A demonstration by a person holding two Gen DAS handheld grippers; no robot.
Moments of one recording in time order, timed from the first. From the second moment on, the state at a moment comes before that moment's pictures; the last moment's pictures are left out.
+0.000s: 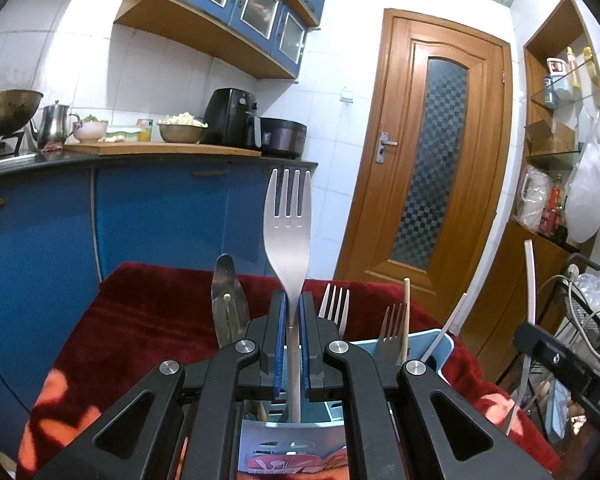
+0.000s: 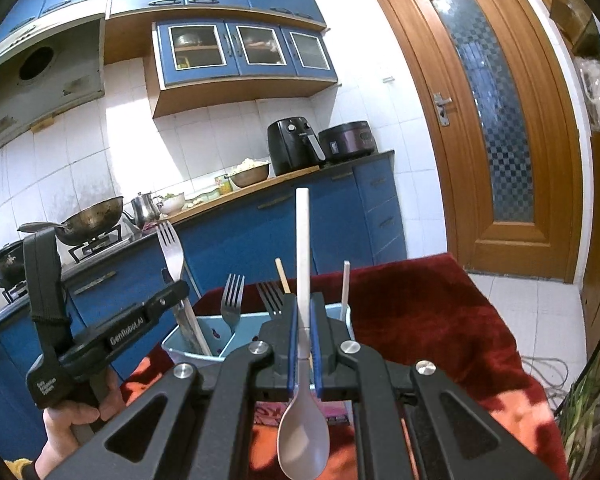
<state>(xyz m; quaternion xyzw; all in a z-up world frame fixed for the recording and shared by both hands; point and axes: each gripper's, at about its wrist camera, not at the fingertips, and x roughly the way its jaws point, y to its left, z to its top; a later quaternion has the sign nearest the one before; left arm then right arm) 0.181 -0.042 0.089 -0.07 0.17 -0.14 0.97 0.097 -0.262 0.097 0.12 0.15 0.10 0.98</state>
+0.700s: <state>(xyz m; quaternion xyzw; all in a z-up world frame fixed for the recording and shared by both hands) 0.188 -0.047 0.072 -0.06 0.20 -0.14 0.97 0.155 -0.243 0.090 0.06 0.09 0.07 0.99</state>
